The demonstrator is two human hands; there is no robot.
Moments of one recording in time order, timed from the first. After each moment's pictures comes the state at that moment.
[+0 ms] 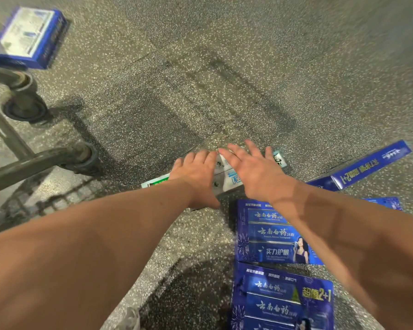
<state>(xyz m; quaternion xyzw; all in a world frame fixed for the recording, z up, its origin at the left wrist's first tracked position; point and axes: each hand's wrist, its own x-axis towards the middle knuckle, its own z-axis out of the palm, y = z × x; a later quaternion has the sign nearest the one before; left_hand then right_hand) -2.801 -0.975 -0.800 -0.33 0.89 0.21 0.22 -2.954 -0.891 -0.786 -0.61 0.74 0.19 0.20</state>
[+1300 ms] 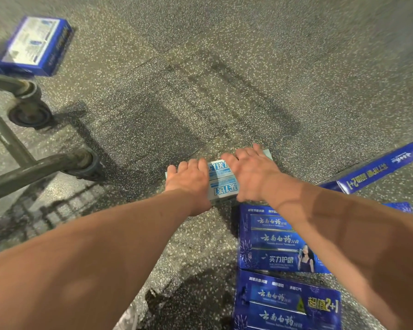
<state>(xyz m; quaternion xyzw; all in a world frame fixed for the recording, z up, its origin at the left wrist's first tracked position) -2.799 -0.972 -0.813 -0.37 0.89 0.14 0.22 -2.958 -0.908 -0.790 -0.63 0.72 0.21 0.20</state>
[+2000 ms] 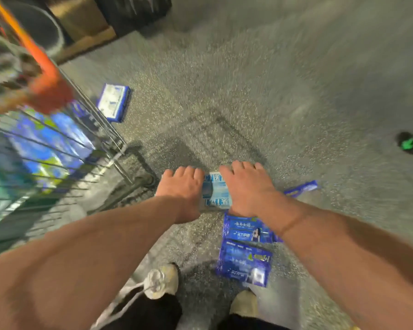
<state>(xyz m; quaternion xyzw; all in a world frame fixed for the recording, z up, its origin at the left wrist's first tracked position) -2.741 -0.948 -0.370 -0.35 0.90 0.09 0.23 -2.899 -0.872 -0.353 -0.67 0.71 0.17 0.17</state>
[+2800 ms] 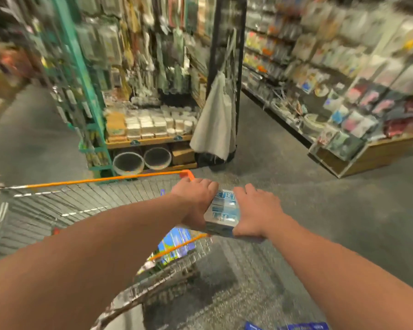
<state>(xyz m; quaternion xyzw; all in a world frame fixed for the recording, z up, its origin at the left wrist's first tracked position) -2.522 -1.042 0.131 -0.37 0.92 -0.02 0.09 -2.698 -0.974 0.139 -0.71 0.69 0.12 0.03</state>
